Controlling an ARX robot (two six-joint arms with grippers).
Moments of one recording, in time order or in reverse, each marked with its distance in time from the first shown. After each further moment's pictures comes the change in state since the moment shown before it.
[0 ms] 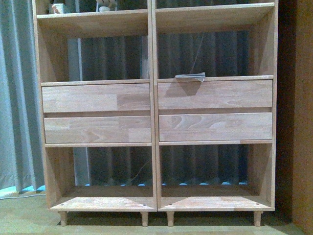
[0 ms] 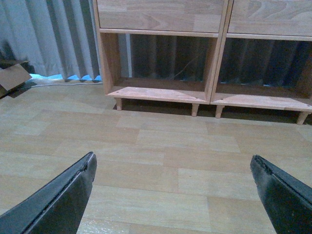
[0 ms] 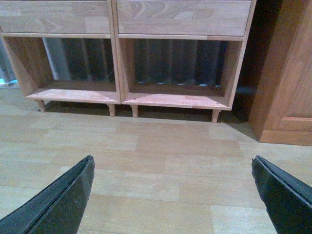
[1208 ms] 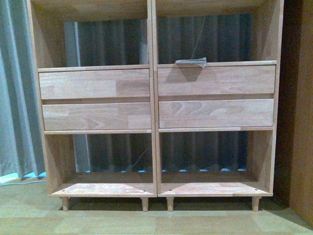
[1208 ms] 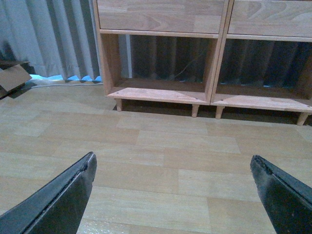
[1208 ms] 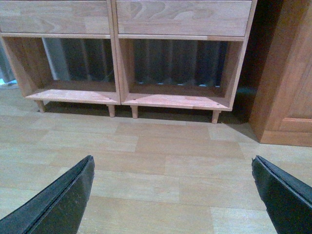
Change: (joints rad) left arm 0.000 0.000 0.000 0.000 0.000 0.000; right arm 0.000 0.000 0.000 0.000 0.000 0.000
